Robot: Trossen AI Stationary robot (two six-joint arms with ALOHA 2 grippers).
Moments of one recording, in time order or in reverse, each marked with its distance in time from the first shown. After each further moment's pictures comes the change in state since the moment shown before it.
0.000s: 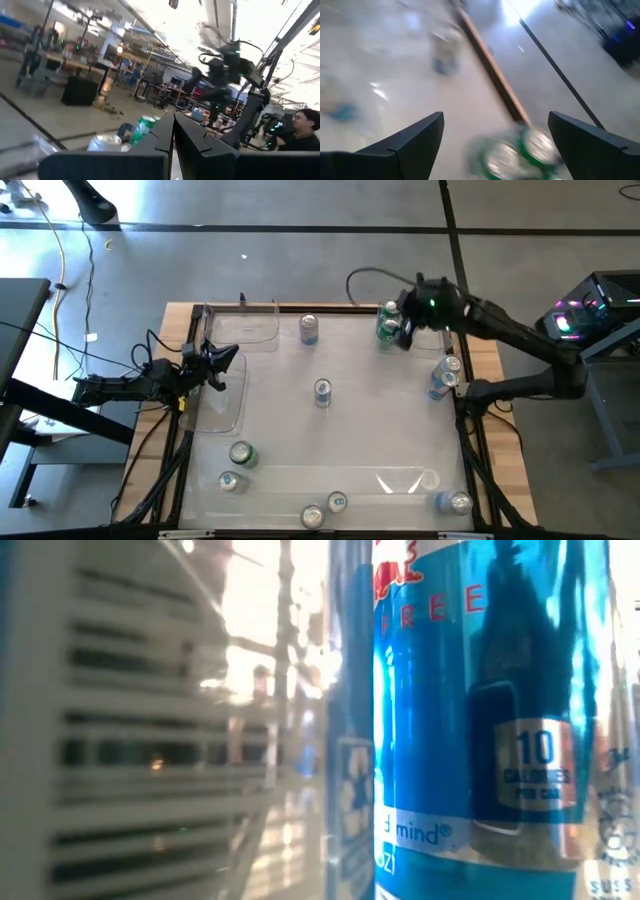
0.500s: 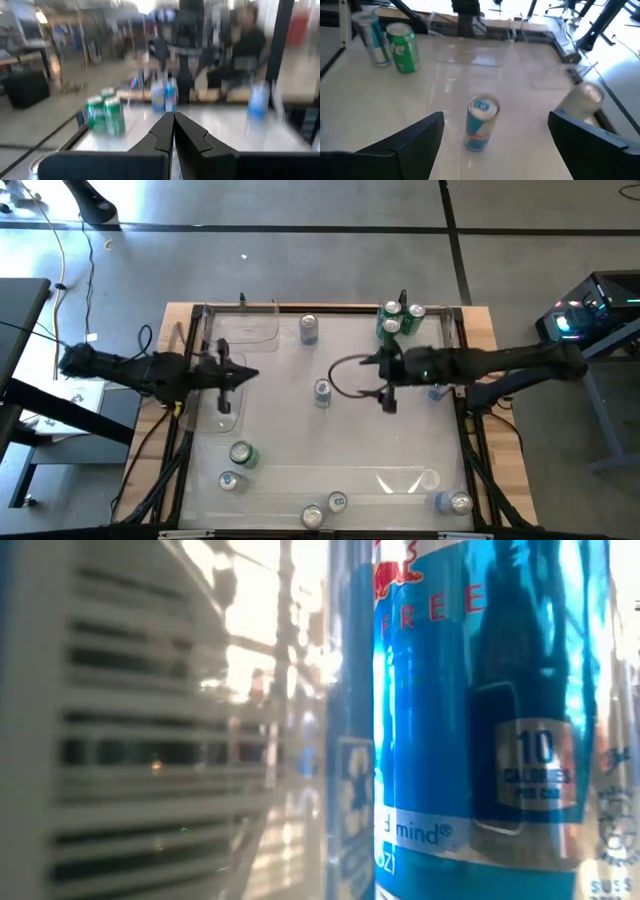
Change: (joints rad) left arm -0.220 0.514 0.471 -0.324 0.154 0.273; right arm 0.544 -0.004 -0.258 0.431 0.043 0.153
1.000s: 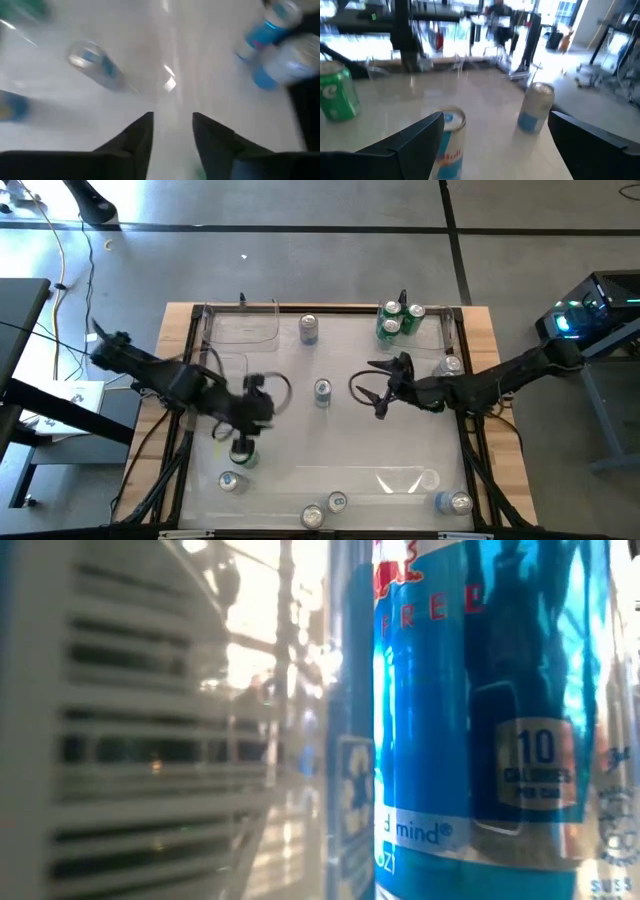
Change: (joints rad) left arm -0.231 0.838 0.992 -1.133 0.097 -0.352; right arm 0.175 0.000 -0.416 0.705 0.494 0.067
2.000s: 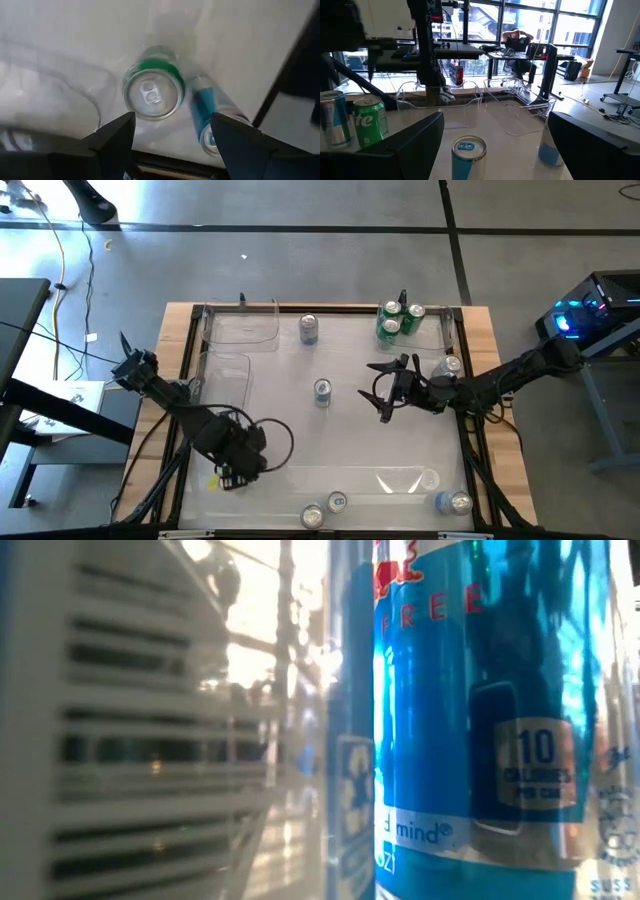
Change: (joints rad) left arm -0.176 0.268 0.106 -0.419 0.260 -0.607; right arm 0.010 0.000 -0.104 0.325 -0.097 -0.092
